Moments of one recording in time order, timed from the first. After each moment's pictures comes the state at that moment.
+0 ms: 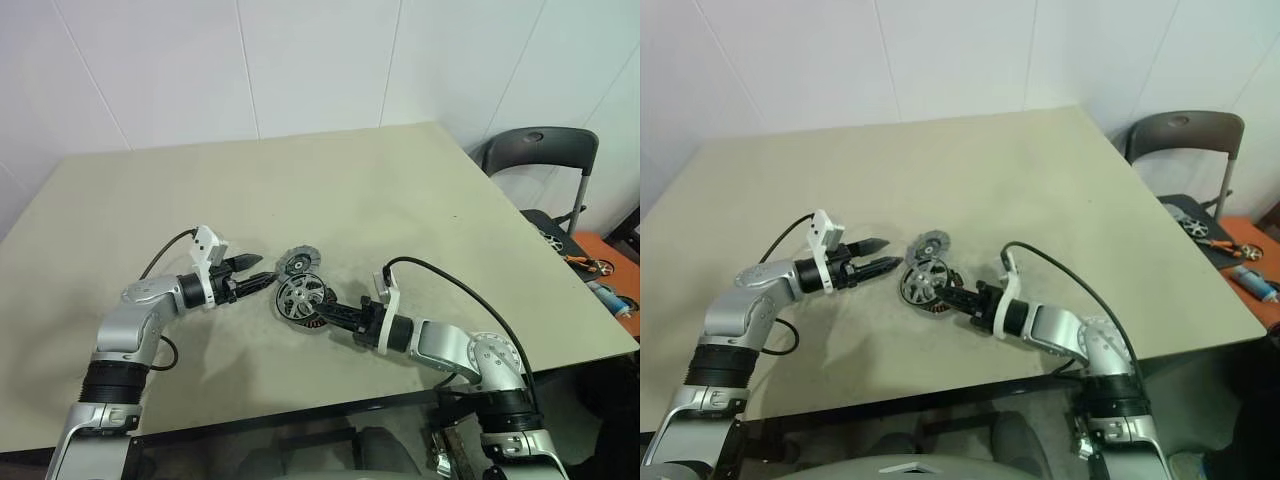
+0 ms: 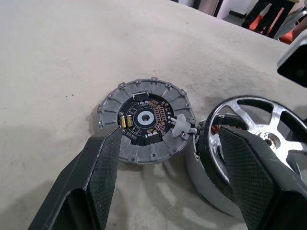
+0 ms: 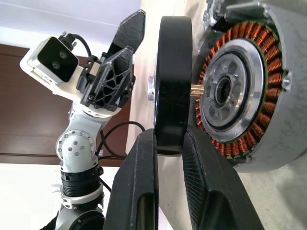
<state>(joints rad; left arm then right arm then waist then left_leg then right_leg) -0.35 0.51 0.05 0.13 -0.43 0.47 -0.97 -0.23 -0.25 -0.02 0.05 1.62 1.13 -0.06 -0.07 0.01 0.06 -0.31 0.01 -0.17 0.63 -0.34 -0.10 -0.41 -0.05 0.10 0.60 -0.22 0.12</state>
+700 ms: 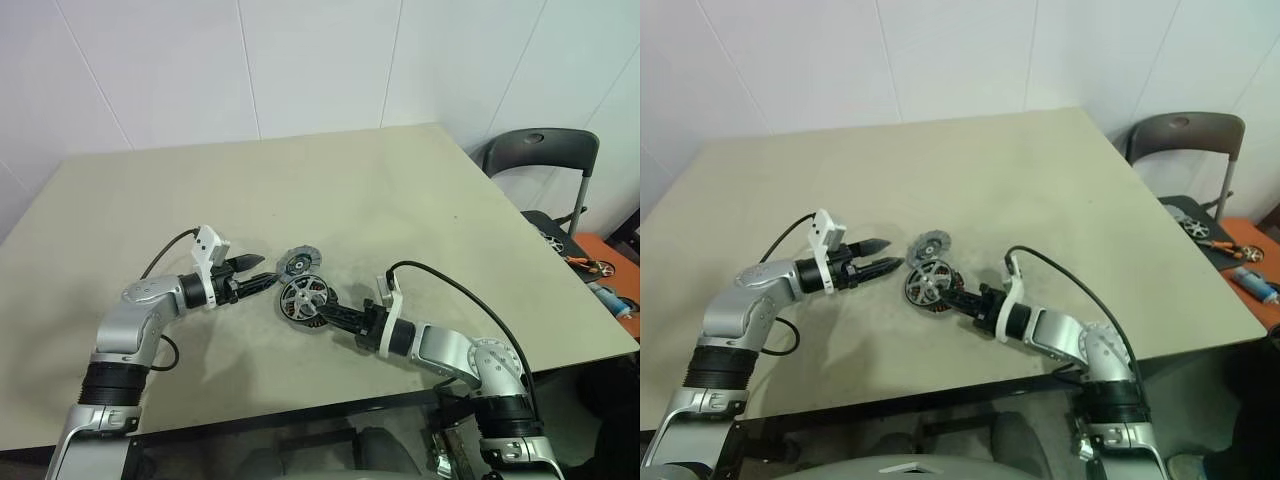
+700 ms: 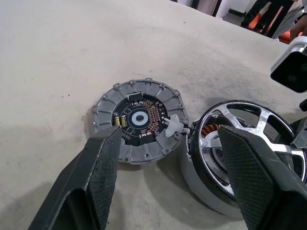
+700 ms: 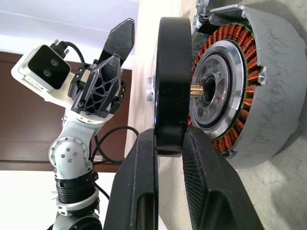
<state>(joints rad) -0.35 0.51 0.05 0.09 -0.43 0.50 -0.96 -0.21 -0.24 -0.05 0.05 1.57 1.13 -0.02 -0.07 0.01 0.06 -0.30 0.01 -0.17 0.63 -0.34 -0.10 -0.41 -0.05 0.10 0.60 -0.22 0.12</state>
